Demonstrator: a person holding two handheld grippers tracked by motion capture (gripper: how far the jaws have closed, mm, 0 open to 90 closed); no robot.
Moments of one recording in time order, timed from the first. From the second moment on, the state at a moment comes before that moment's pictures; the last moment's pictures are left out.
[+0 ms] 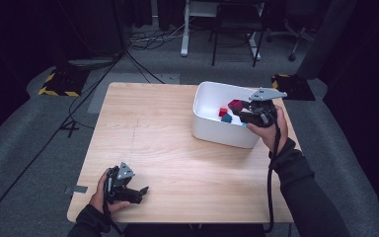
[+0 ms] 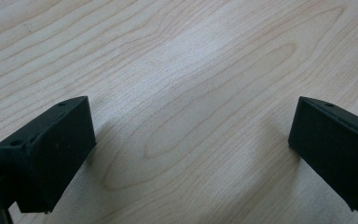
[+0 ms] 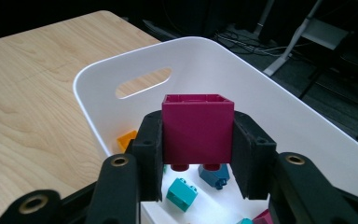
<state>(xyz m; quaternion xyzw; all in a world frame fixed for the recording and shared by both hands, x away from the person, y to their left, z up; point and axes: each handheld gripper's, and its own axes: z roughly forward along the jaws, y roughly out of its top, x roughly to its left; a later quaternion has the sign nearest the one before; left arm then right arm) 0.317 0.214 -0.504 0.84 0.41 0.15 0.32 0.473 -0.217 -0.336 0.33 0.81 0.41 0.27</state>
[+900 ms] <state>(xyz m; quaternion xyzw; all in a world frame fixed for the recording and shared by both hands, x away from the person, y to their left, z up) 0.317 0.214 -0.504 0.84 0.41 0.15 0.32 0.481 -0.213 -0.340 0.34 0.81 0.40 0.26</state>
